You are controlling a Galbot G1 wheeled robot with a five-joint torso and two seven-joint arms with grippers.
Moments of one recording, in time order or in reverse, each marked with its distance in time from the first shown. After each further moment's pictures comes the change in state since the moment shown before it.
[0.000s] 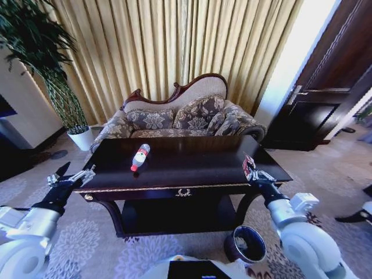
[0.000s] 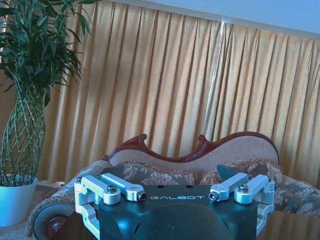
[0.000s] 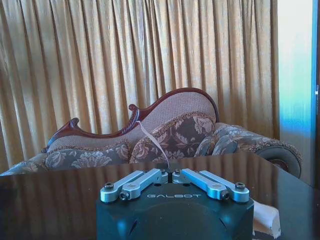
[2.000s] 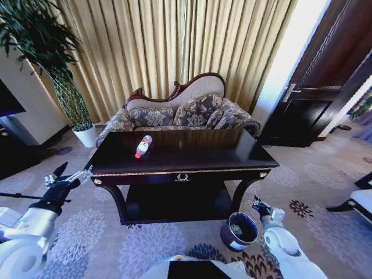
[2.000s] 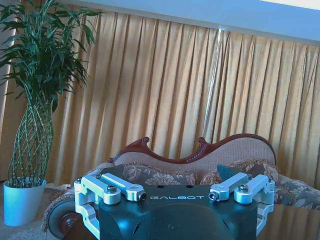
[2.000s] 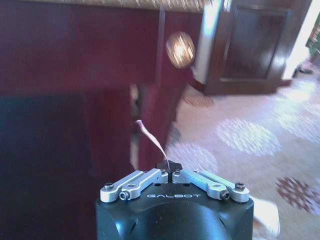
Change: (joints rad) left arm 0.009 0.020 -0.026 0.021 -0.017 -0.029 0.013; right arm 0.259 0.059 -0.121 -0.934 -0.175 0.155 -0.063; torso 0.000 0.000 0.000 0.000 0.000
